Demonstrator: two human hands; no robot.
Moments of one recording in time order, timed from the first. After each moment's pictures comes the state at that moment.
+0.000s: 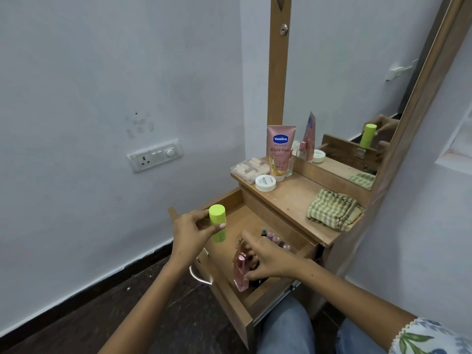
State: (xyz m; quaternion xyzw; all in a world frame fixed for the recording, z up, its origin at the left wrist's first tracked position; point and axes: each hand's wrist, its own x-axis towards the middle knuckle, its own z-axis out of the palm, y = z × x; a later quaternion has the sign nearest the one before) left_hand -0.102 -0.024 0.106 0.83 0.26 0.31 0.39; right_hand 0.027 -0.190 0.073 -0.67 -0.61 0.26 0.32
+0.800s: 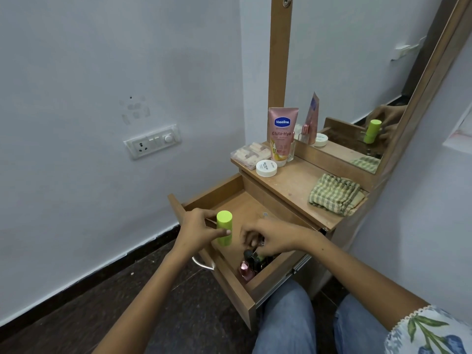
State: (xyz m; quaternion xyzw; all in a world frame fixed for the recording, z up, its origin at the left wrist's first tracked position) left_hand -0.099 -0.017 0.087 0.89 0.25 0.14 0.34; right_hand 0.039 -0.186 0.100 -0.70 -0.62 0.30 0.19
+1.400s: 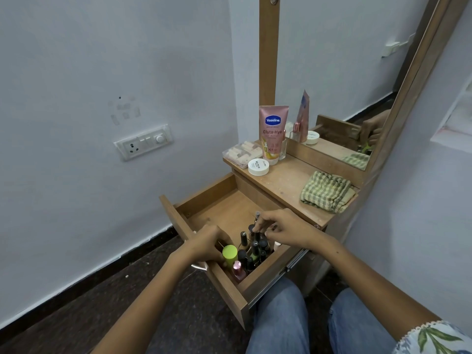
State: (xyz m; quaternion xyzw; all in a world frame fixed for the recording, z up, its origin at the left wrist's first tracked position) left_hand -0.081 -0.023 0.065 0.96 0.08 -0.12 0.22; right_hand 0.064 -0.222 0.084 -0.74 -0.53 0.21 0.35
